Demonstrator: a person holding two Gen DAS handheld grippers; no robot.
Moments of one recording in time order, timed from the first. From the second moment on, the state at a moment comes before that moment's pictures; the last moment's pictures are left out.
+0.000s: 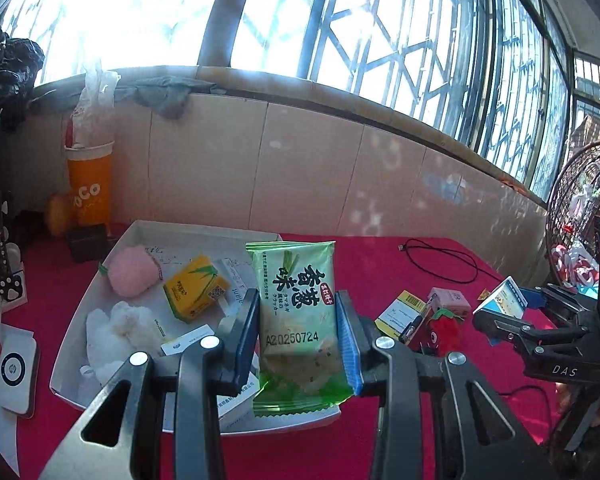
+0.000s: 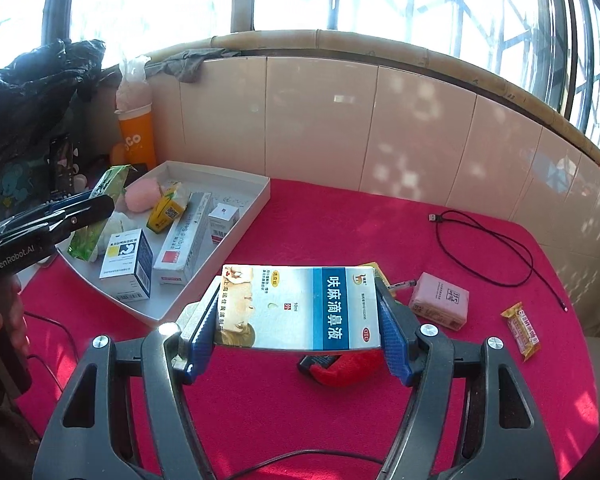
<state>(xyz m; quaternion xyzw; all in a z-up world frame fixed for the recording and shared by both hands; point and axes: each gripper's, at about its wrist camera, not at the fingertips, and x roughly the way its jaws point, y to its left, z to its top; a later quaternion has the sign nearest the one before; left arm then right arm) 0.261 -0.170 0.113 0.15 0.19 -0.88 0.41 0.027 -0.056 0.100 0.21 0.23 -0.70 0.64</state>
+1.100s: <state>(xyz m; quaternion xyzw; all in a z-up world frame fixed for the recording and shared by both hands) 0.318 -0.216 0.113 0.13 0.21 -0.84 0.48 0.091 -0.143 0.137 0.19 0.28 -0.65 0.69</state>
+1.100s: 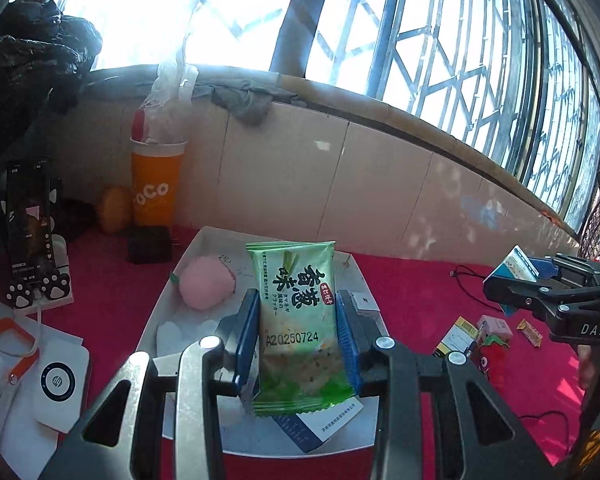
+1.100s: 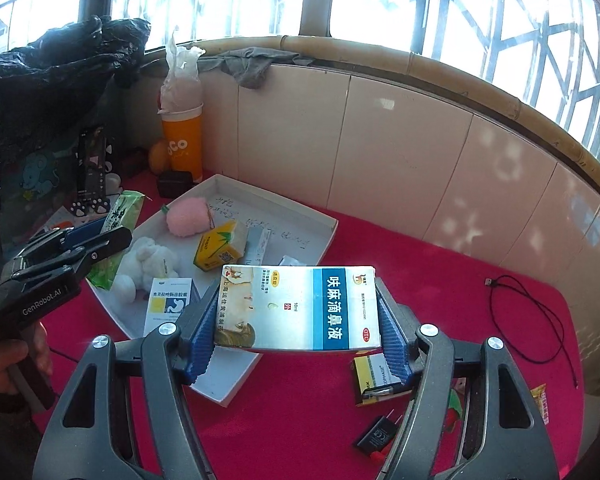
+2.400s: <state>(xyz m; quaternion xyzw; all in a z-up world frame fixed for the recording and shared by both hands) 0.326 -0.295 0.106 0.14 0.24 -0.81 0.51 0.058 -0.262 0.076 0.39 0.11 -0.62 0.67</state>
